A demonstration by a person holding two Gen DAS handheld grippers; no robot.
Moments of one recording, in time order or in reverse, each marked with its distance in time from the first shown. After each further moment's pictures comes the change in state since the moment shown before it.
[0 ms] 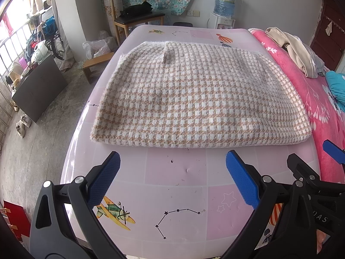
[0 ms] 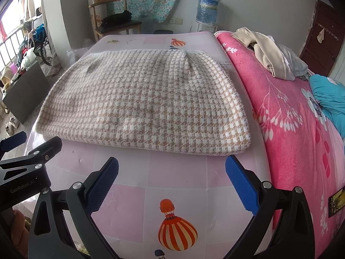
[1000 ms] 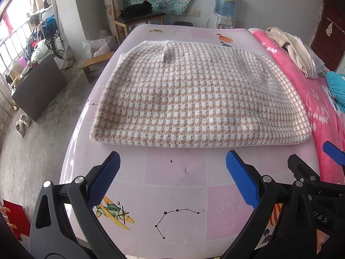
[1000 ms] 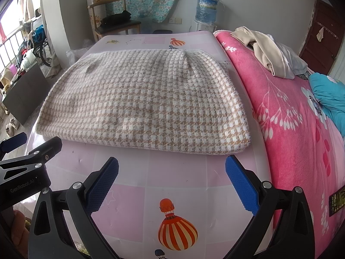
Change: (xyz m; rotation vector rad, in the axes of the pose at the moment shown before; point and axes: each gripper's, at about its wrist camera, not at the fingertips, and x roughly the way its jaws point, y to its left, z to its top) left arm -0.001 0.000 0.001 -0.004 0.001 -0.002; right arm 0.000 -0.001 0.000 0.000 0.000 0.000
